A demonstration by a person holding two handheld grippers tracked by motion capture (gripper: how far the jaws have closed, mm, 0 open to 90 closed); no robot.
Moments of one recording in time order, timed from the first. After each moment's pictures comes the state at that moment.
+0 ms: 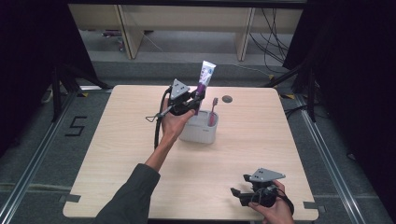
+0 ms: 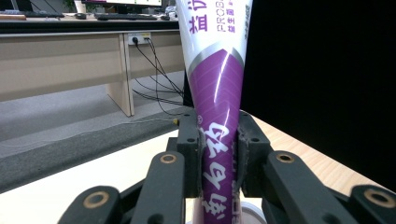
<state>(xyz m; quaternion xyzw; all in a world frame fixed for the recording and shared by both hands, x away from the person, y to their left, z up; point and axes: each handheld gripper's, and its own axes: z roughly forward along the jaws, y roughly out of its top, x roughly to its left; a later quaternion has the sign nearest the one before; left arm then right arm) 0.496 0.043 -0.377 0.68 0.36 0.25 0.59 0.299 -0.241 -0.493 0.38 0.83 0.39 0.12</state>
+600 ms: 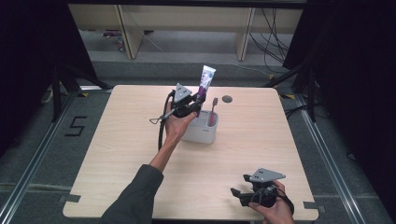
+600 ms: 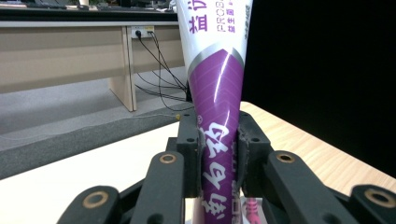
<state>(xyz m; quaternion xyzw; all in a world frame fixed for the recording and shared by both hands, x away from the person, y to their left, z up) 0.509 0.039 -0.405 0.68 0.37 0.25 0.59 0.298 -0.241 -0.493 0.38 0.83 0.39 0.13</state>
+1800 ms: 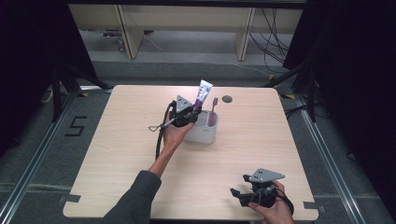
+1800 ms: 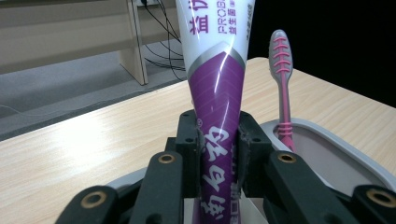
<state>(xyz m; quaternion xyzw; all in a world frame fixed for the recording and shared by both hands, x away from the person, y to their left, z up) 0.507 0.044 -0.446 0.71 0.37 0.26 0.53 0.298 -0.240 -0.493 0.38 0.83 0.39 0.12</state>
